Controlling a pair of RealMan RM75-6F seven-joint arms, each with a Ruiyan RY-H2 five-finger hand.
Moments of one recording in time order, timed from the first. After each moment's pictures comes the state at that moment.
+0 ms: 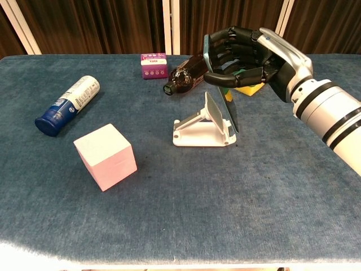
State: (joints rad) left arm 0.00 -1.19 0.00 -1.50 1.49 1.50 -0.05; right arm 0.60 -1.81 0.23 -1.27 -1.48 1.20 0.69
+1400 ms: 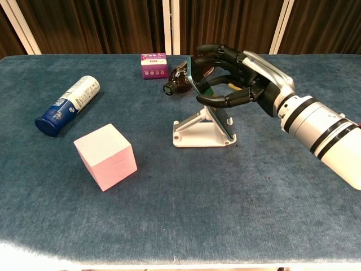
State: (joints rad) left arm 0.00 -1.19 0.00 -1.51 1.48 1.48 -0.04; right arm 0.66 -1.86 0.16 -1.09 -1.53 1.18 0.87
